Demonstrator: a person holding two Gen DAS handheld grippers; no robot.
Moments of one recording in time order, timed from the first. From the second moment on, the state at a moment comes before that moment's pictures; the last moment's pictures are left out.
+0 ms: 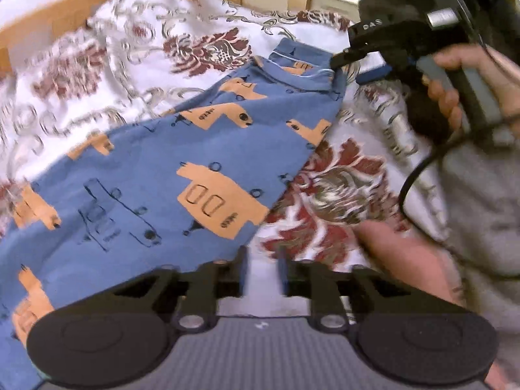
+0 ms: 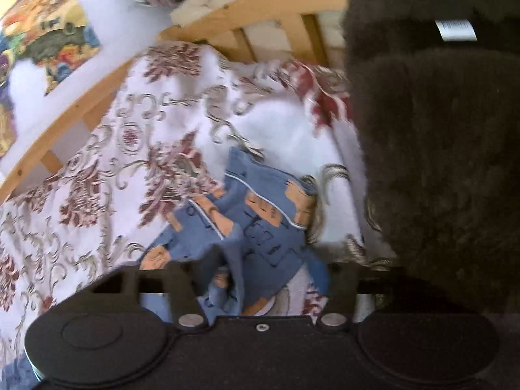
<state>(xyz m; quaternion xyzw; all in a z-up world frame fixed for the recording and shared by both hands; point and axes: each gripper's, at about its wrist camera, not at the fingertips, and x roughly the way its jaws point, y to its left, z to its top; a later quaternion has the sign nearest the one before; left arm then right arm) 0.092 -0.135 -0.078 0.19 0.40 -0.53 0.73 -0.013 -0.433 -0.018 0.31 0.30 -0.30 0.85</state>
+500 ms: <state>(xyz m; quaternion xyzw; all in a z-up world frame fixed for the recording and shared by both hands) 0.168 -0.167 -0.012 0.07 0.46 -0.49 0.74 -0.005 -0.396 0.016 0.01 0.41 -0.15 0.90</state>
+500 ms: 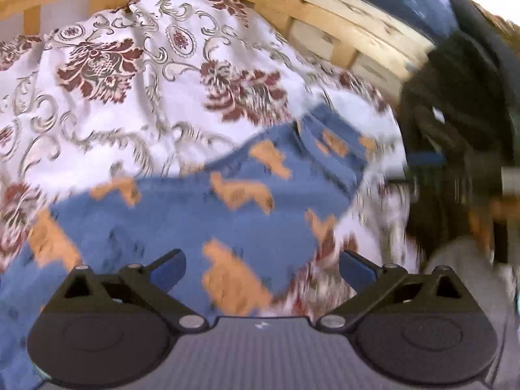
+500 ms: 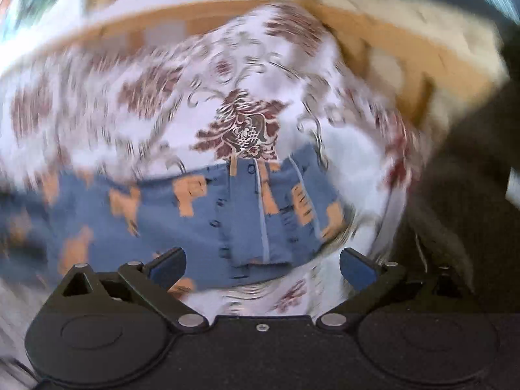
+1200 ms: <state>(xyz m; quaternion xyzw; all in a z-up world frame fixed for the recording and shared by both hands) 0.242 -0.373 -0.046 -0.01 0.57 -0.47 0.68 0.010 -0.354 -0.064 -0.34 0.39 -0.09 0.85</state>
